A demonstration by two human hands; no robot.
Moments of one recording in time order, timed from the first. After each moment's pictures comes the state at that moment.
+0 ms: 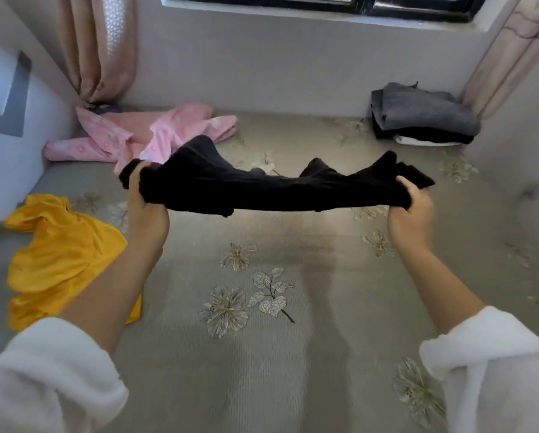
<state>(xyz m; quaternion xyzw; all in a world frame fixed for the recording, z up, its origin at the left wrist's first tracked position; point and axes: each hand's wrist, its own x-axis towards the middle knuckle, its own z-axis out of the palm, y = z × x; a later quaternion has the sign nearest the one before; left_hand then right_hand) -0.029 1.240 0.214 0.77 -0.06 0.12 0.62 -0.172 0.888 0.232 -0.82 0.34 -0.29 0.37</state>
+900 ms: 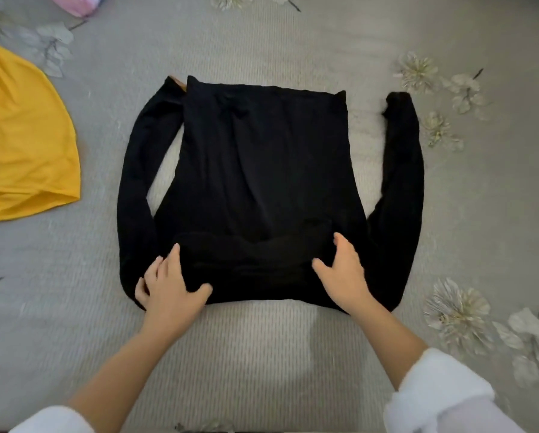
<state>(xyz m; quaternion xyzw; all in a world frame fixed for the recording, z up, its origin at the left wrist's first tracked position) -0.242 1.256 -0.119 0.95 0.05 -0.20 0.24 -0.287 0.981 -0.102 -0.86 0.33 0.14 0.36</state>
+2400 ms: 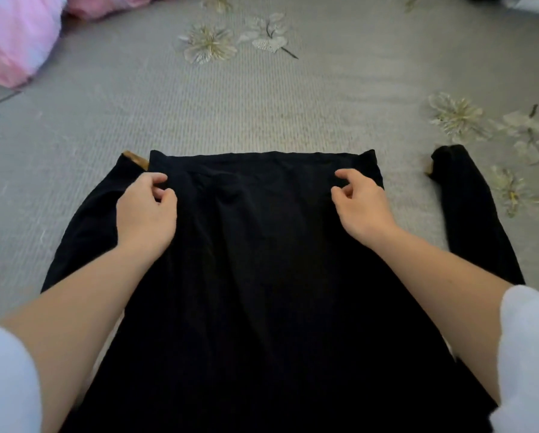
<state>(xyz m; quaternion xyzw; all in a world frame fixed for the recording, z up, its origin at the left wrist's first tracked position) 0.097 1.157 -0.169 0.93 0.02 -0.01 0.38 0.008 0.878 -0.164 -0.90 0.28 -0.04 0.35</state>
